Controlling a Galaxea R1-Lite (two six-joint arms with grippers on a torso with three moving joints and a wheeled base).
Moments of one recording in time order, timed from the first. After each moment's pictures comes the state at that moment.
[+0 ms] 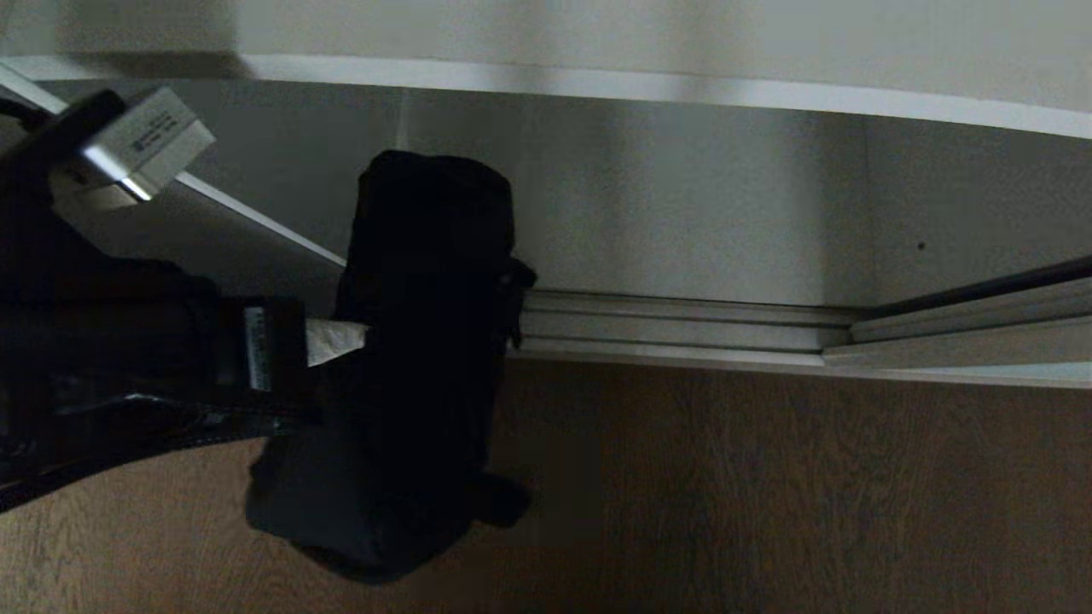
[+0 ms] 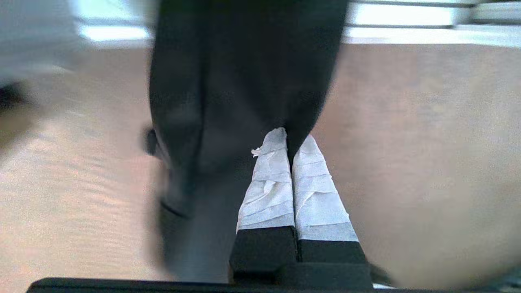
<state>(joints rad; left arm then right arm) -0.79 1.20 -1.14 0.31 0.37 -0.31 0.01 0.00 0.00 0.00 0.00 0.01</state>
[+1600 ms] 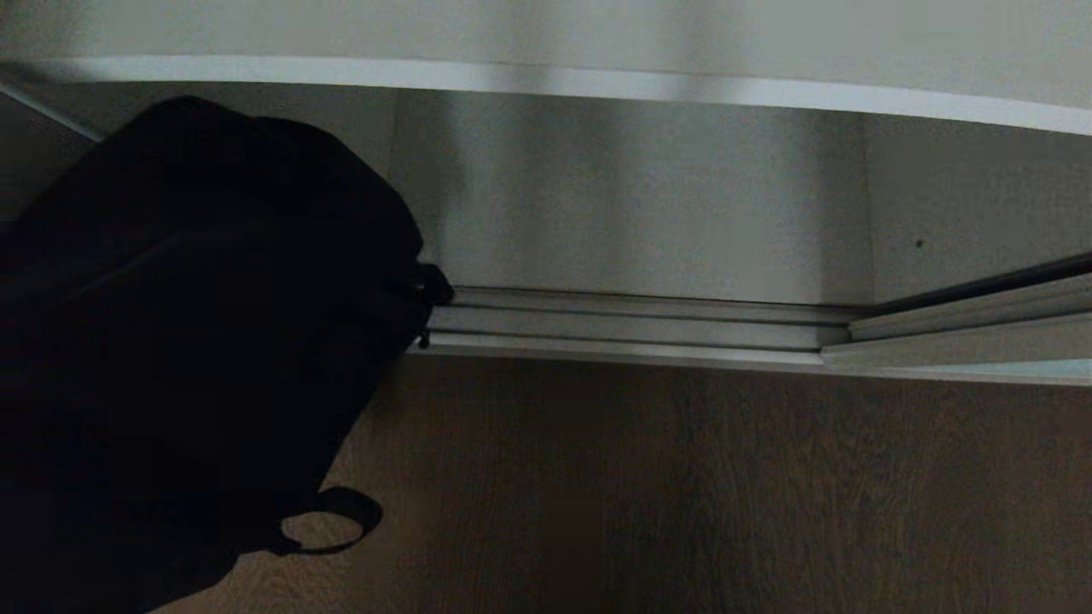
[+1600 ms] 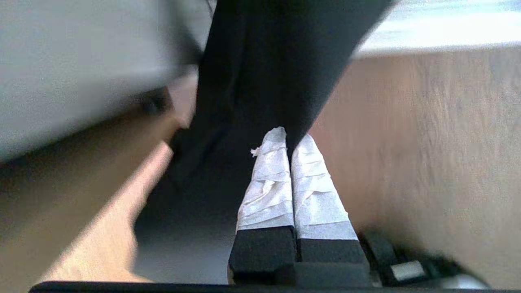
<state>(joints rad) -0.15 0.81 -1.20 0.62 -0.01 0.00 0.01 0.00 0.00 0.00 0.00 0.01</state>
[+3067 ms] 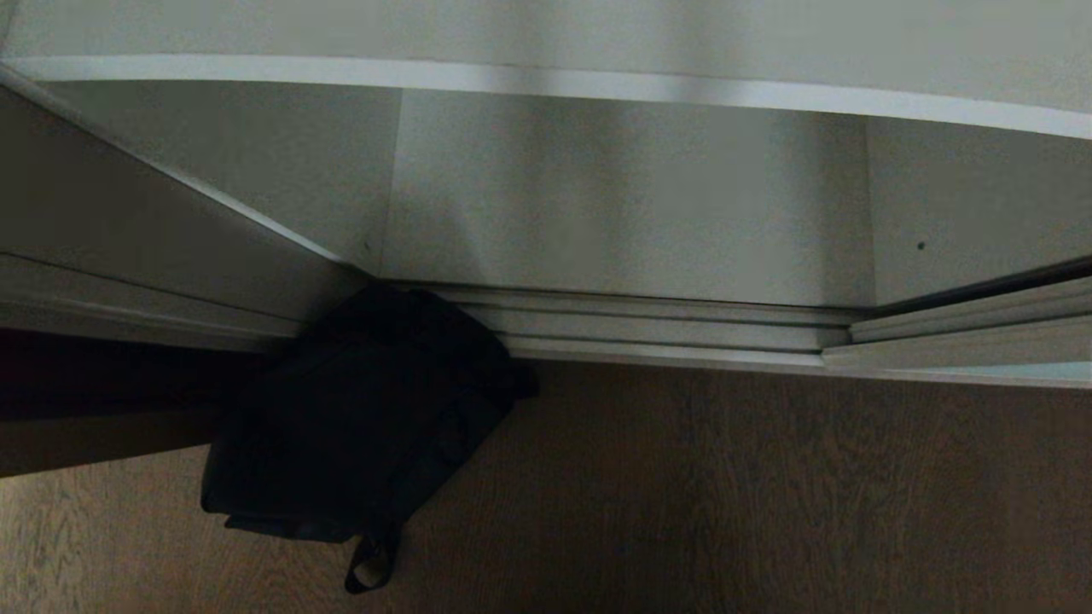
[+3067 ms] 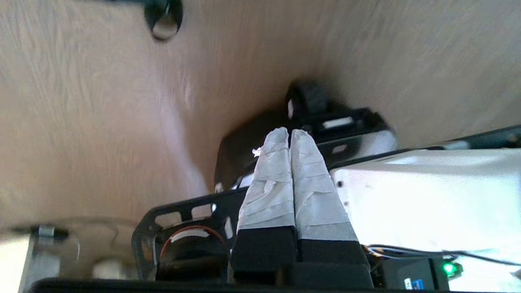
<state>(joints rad) -0.14 0.84 -1.00 0.92 -0.27 -0.11 0.01 0.00 0.00 0.00 0.00 0.01</state>
